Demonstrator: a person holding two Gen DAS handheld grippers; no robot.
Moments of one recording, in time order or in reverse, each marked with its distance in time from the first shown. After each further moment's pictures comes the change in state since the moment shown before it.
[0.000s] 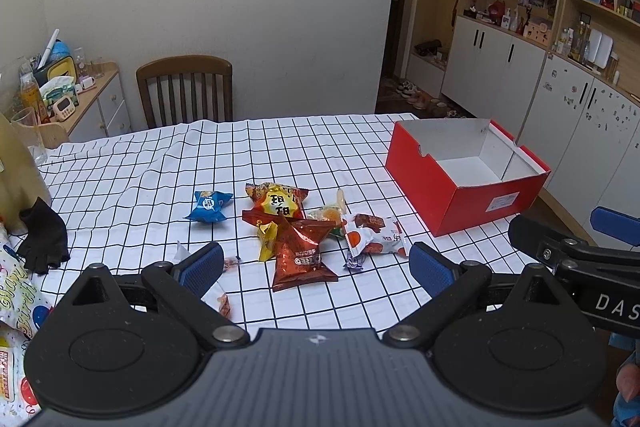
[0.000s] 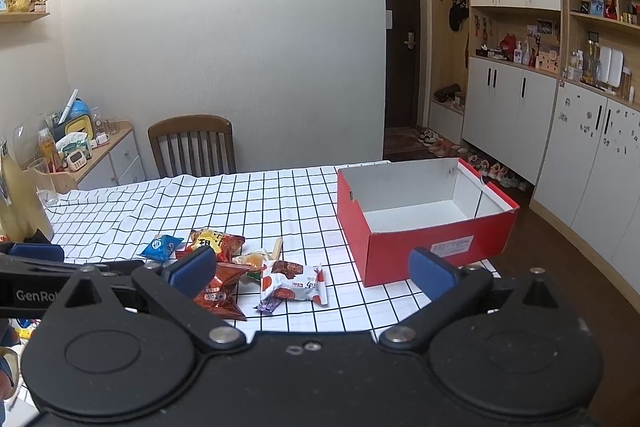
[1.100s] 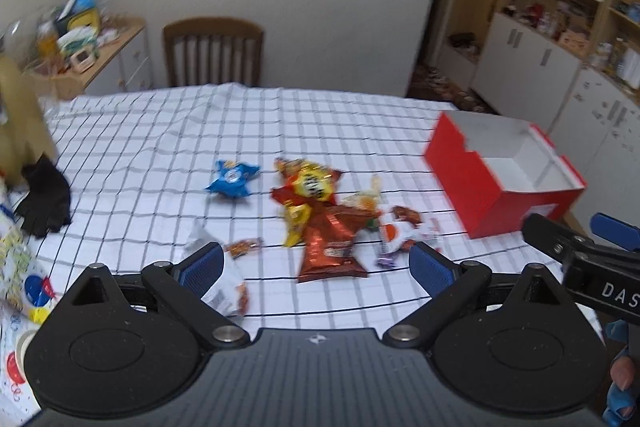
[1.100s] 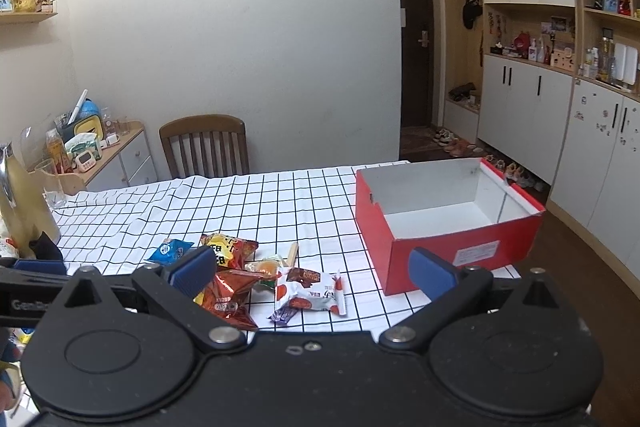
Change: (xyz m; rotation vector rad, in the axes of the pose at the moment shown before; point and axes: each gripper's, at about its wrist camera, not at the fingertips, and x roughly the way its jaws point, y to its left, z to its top) left arm 0.050 0.040 0.002 -0.129 0.089 0.059; right arm 0.044 0.005 0.007 -0.016 0.021 0.048
